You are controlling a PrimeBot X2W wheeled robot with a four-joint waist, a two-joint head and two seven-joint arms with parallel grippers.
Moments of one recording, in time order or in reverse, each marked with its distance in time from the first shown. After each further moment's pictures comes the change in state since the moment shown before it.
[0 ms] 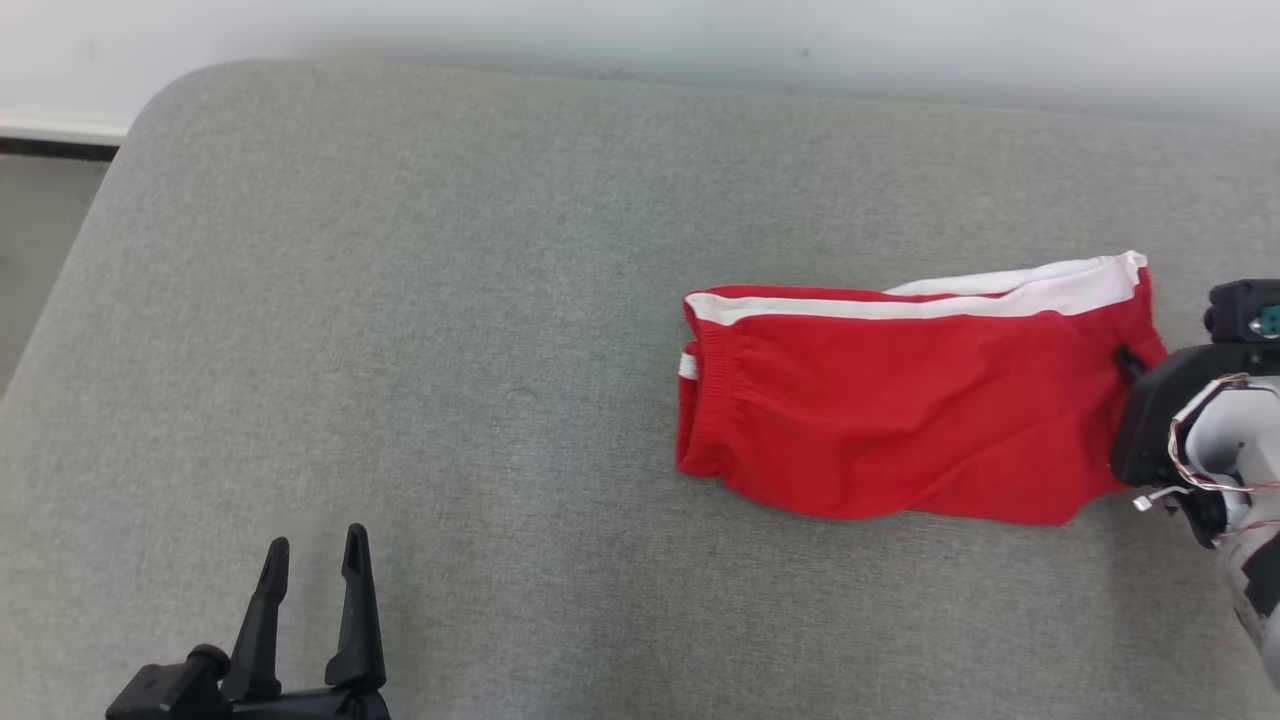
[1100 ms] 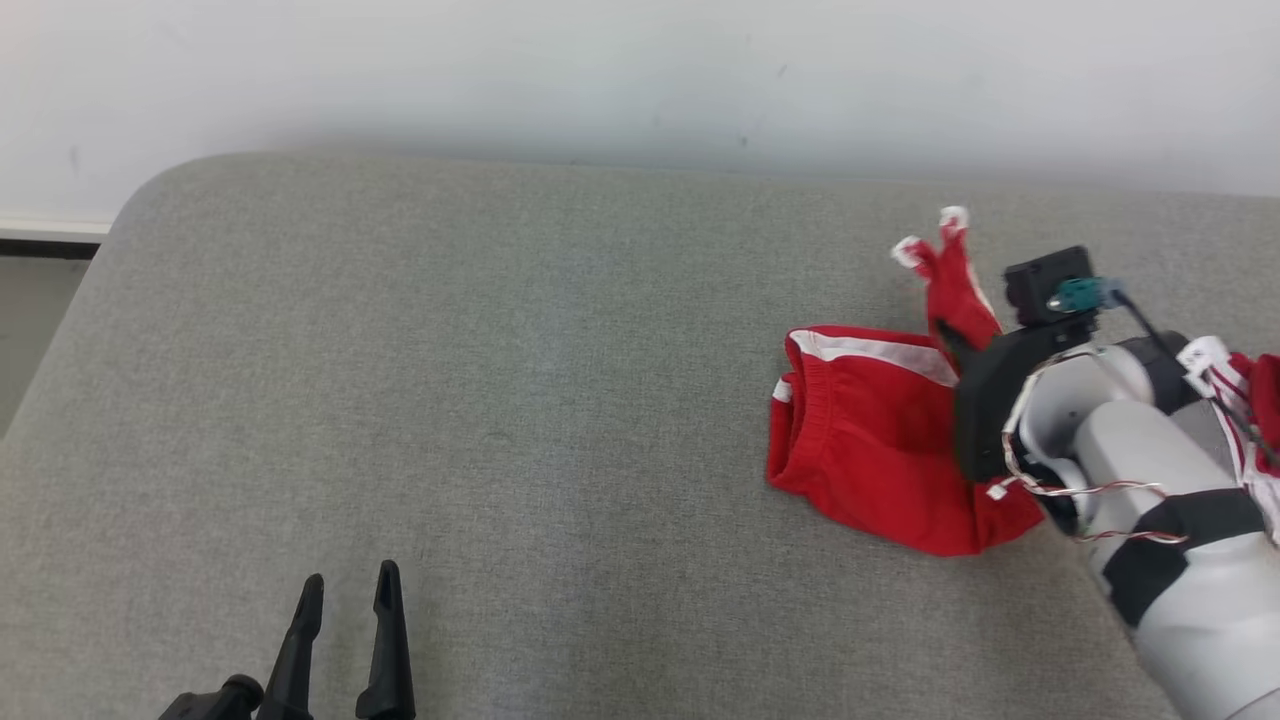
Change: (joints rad) left arm 0.052 0.000 -0.057 0.000 -0.037 0.030 0.000; right arm 0.035 0.084 0.063 -0.286 -0.188 0.000 0.071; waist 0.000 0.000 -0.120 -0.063
